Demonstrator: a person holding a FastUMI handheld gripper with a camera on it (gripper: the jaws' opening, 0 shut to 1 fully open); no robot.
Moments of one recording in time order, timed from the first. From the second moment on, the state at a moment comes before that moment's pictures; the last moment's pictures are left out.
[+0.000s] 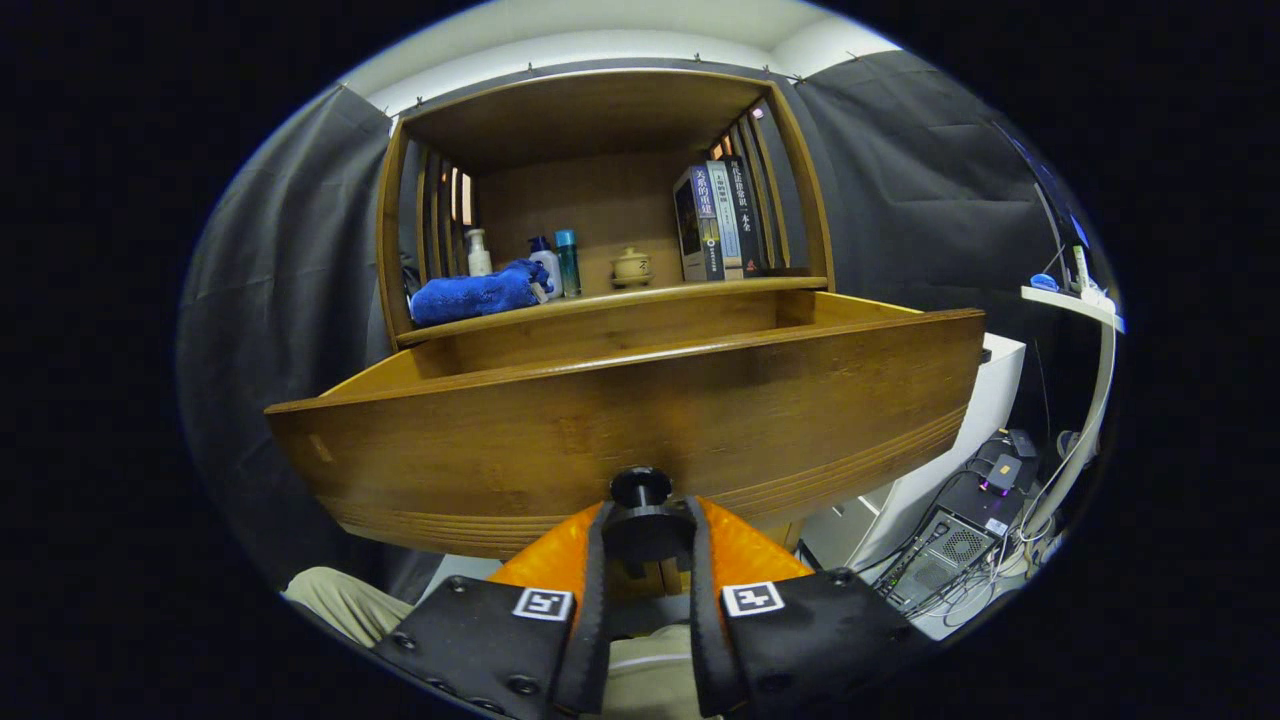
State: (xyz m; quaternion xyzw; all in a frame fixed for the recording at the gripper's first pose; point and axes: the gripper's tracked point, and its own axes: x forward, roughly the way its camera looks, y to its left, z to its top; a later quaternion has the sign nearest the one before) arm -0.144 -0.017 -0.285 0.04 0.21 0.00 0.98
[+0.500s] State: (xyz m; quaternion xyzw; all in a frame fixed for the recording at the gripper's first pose) arm -0.147 -0.025 -0.212 0.06 0.19 -0.01 0.98
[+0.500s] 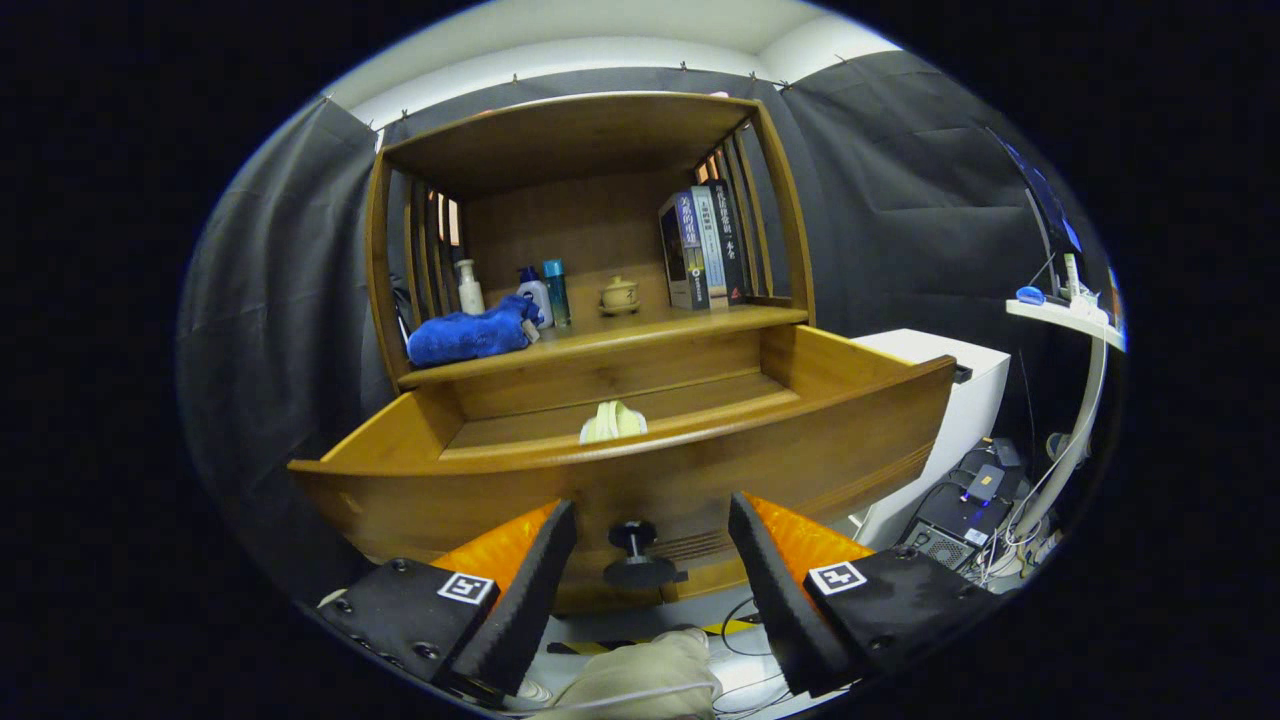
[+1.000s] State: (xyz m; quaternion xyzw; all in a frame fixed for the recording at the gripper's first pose) arm -0.090 -0.012 -0.137 0.02 0.15 0.01 0.99
